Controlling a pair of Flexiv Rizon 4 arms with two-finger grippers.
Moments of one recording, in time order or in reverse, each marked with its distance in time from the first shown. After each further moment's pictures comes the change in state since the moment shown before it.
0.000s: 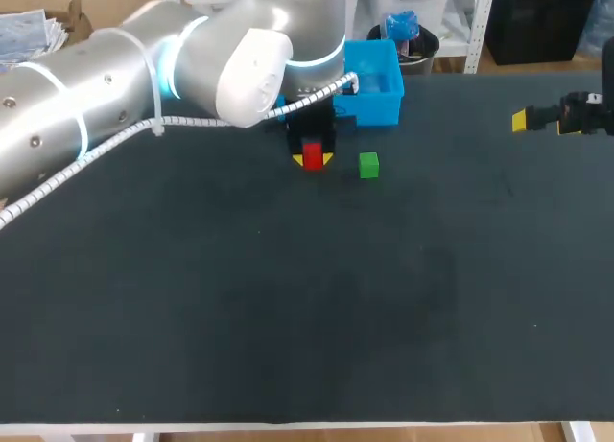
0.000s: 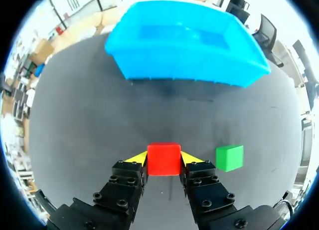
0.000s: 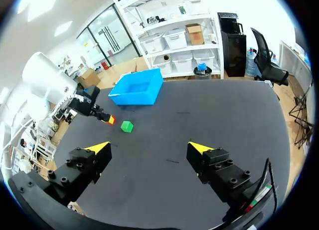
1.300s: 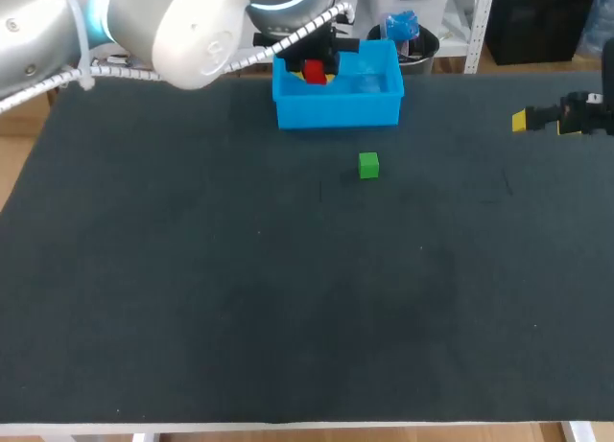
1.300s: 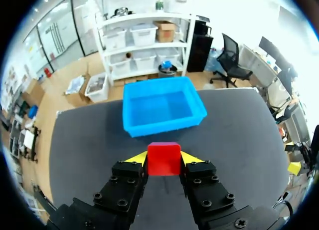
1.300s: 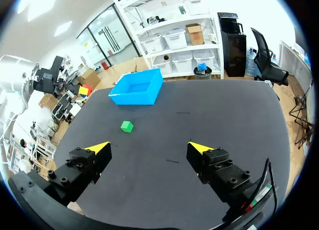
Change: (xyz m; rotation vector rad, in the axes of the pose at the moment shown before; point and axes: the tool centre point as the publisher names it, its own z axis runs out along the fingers) left arm -0.040 -0.008 -0.146 0.091 -0.320 0.202; right arm 0.000 0.000 0.000 0.000 0.000 0.000
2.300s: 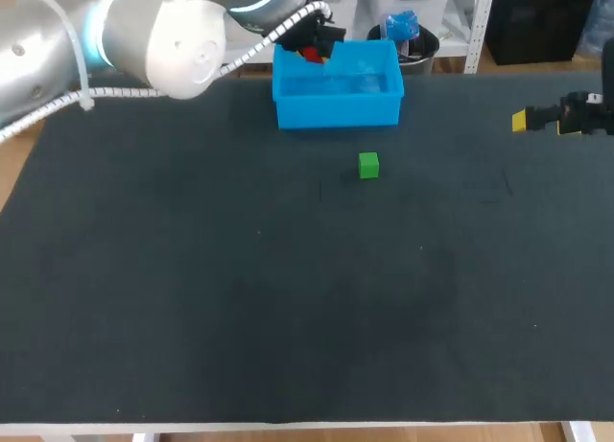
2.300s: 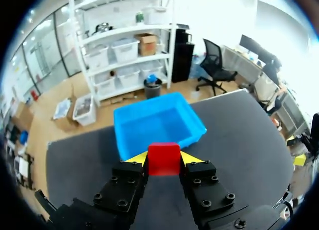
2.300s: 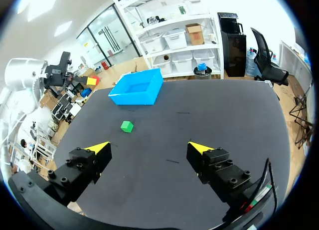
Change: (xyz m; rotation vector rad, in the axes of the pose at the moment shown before) left arm -0.045 0.013 0.035 0.125 -0.117 0.156; right arm 0.000 0.000 0.000 0.000 0.000 0.000
